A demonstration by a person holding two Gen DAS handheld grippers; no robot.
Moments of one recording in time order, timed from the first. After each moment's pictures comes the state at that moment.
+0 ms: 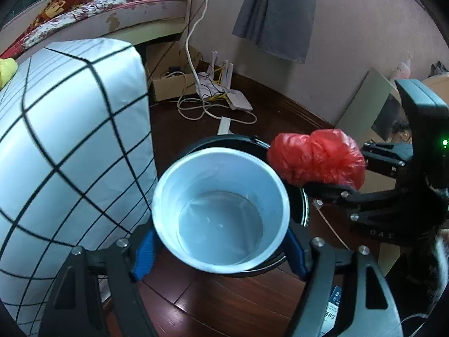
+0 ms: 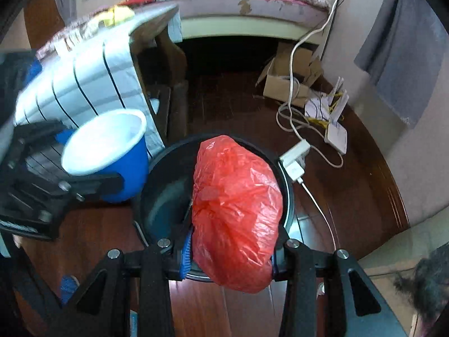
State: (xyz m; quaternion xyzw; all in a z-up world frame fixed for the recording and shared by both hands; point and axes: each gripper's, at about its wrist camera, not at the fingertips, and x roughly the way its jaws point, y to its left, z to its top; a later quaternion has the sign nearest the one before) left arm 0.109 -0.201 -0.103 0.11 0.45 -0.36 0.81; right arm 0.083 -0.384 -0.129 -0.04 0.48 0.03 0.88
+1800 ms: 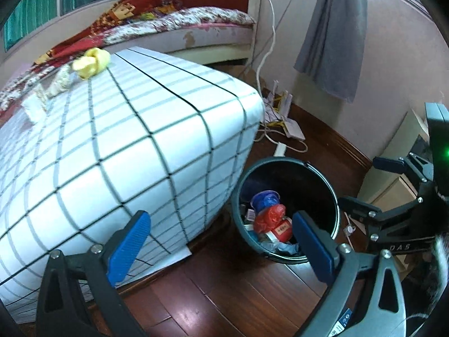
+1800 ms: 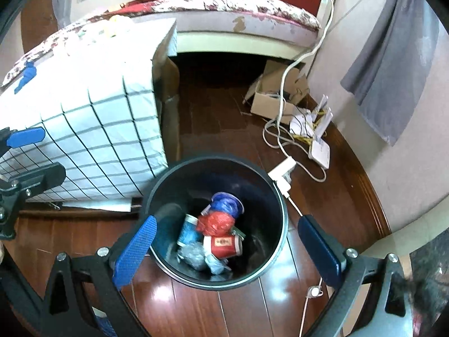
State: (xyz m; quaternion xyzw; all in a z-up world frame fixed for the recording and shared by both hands) left arm 0.094 -0.110 -0.052 0.07 0.40 -0.22 0.89; right arm 0.078 -0.336 -0.089 -0.07 0.44 -0.01 0.90
